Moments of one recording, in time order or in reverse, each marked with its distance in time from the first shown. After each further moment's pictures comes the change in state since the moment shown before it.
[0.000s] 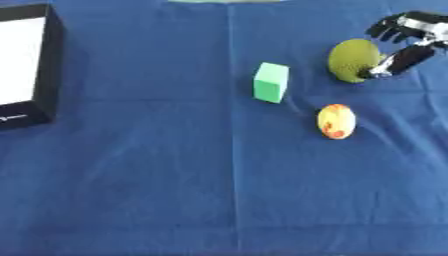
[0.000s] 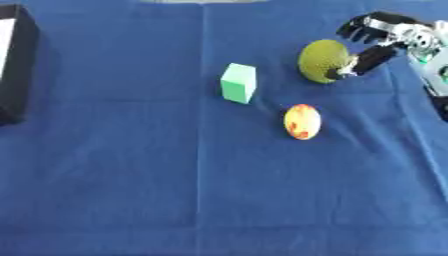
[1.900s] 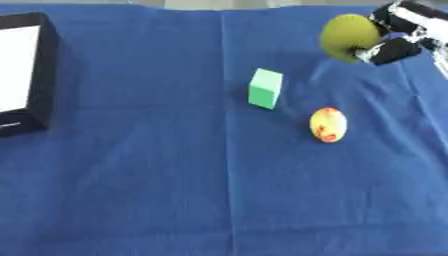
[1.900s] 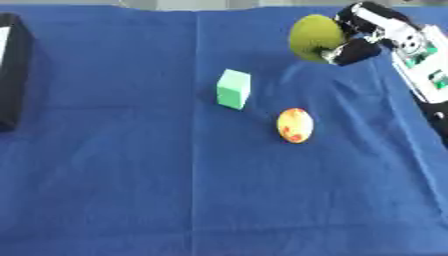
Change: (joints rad) left arm -0.005 0.006 -0.008 -0.022 0.000 0.006 -0.017; right arm 0.101 0.018 -0.032 -0.306 -0.315 0.120 -0.190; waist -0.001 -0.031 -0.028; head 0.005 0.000
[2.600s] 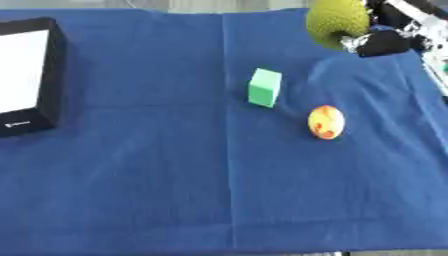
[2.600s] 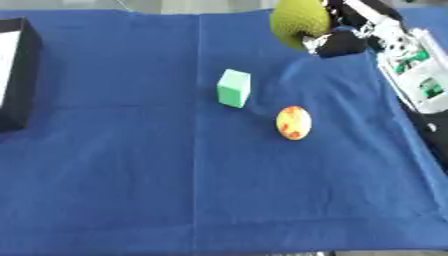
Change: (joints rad) left arm -0.138 0.103 -0.104 -0.206 0.006 0.049 -0.091; right arm 0.072 0.146 -0.017 -0.157 -0.052 0.063 -0.119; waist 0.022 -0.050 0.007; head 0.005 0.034
